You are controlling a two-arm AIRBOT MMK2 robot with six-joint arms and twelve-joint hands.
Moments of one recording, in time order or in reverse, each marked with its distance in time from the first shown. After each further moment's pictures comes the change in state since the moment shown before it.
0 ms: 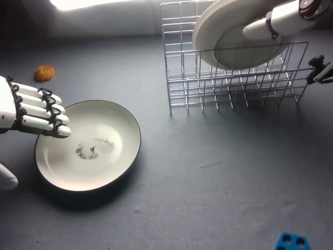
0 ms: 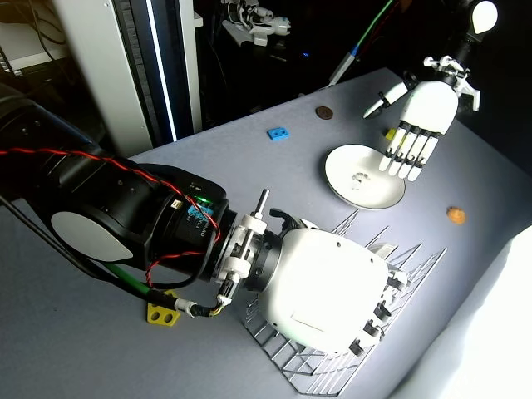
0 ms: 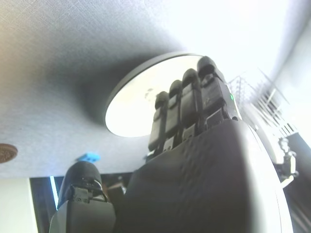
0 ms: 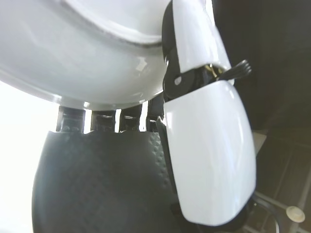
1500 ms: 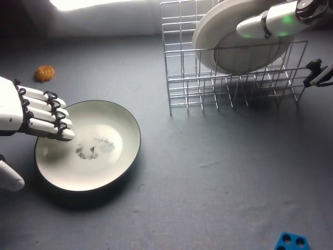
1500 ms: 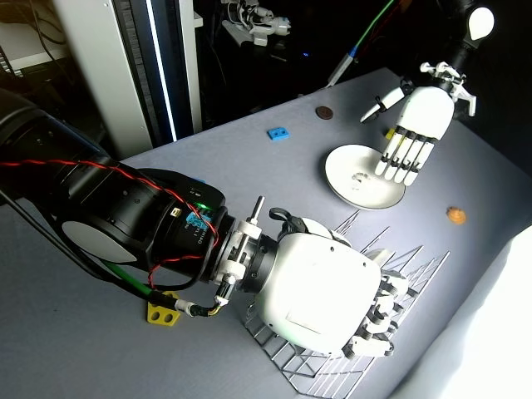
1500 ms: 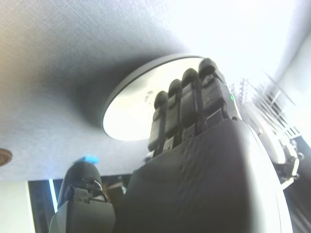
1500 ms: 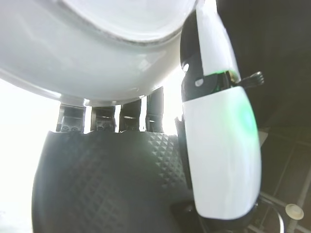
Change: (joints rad) left arm 0.008 -0.028 0.015 0.003 0.016 -0.006; right arm -0.033 -0.015 0.005 0.074 0.041 -0.063
